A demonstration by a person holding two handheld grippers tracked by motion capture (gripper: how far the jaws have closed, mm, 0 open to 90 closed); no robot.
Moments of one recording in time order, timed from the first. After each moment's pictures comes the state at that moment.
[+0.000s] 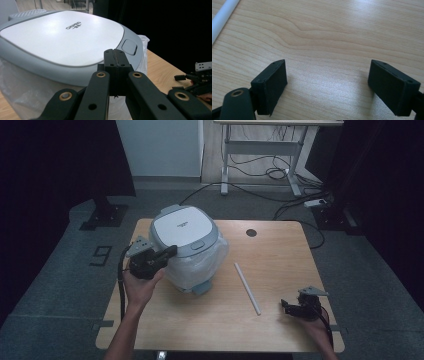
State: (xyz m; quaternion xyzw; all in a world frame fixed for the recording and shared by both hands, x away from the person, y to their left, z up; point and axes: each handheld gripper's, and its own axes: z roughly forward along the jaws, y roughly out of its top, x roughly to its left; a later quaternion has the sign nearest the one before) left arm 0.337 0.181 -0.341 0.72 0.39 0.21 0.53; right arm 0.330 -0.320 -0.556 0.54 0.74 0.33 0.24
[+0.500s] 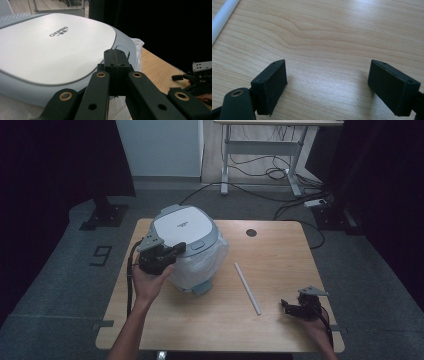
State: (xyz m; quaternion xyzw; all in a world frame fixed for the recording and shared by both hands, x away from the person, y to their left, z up) left arm 0.349 0.161 -0.337 0.73 0.38 0.20 0.53; right arm 0.330 -0.320 -0.556 0.53 0.74 0.33 0.24
